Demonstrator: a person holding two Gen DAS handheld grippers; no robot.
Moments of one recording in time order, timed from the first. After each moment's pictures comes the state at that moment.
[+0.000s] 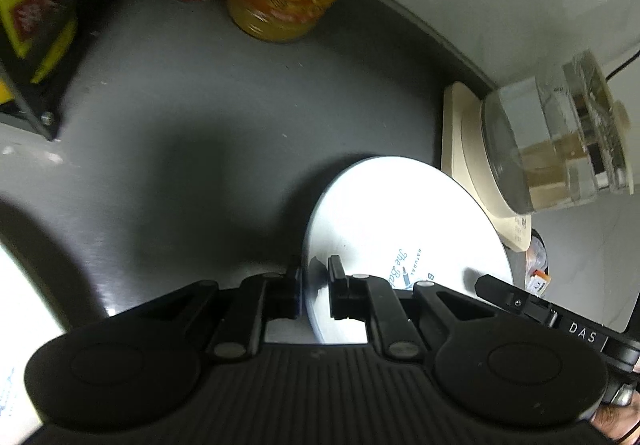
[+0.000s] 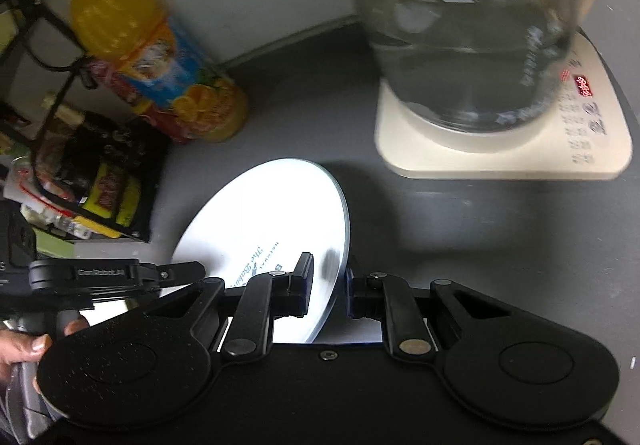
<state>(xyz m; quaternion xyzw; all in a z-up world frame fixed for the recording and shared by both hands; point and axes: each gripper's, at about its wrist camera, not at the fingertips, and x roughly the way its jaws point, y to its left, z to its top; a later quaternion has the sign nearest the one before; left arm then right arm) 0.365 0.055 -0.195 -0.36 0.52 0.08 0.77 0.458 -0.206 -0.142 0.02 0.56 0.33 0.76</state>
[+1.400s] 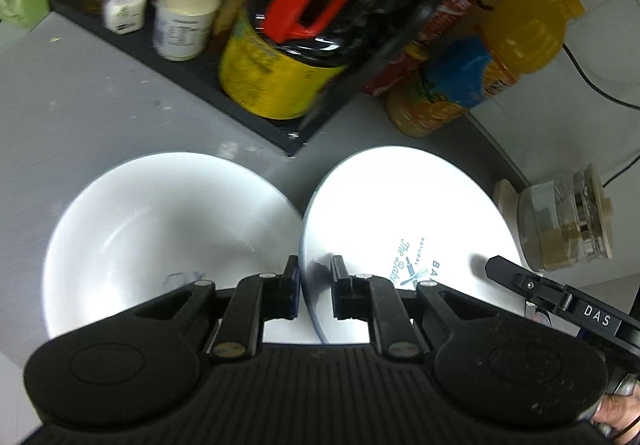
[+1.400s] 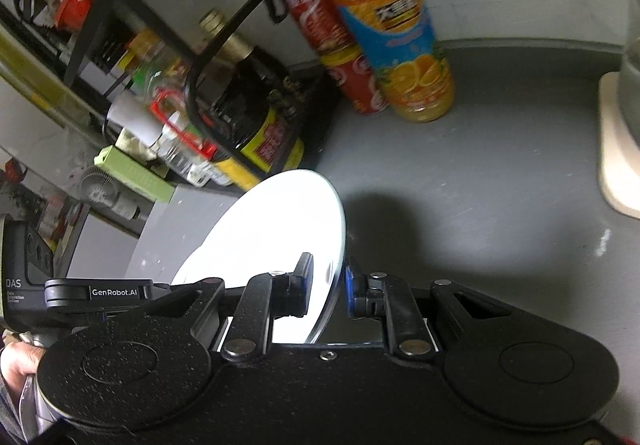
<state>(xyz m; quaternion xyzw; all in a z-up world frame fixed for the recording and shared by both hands) 0.211 0.134 -0.137 -0.41 0.44 0.20 0.77 0.390 -0.098 -0.111 -0.01 0.52 0.48 0.70</state>
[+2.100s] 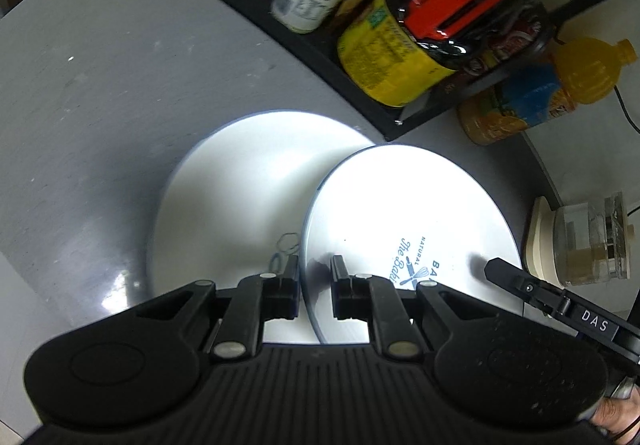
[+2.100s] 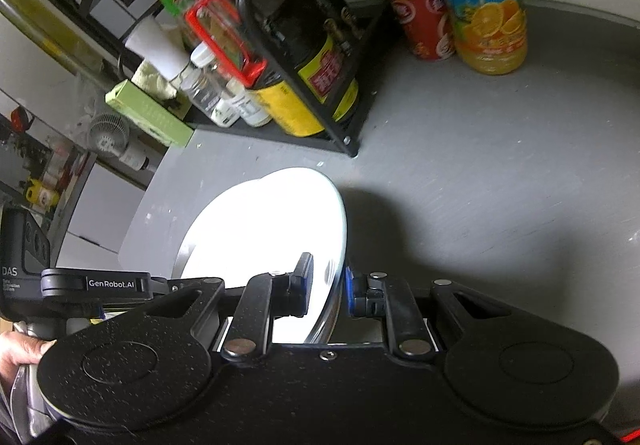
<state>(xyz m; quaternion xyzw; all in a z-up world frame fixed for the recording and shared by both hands) 0.133 0.157 -0.165 -0.45 0.43 0.25 0.74 0.340 -0.052 -0.132 -0.06 0.54 0.51 0.67</state>
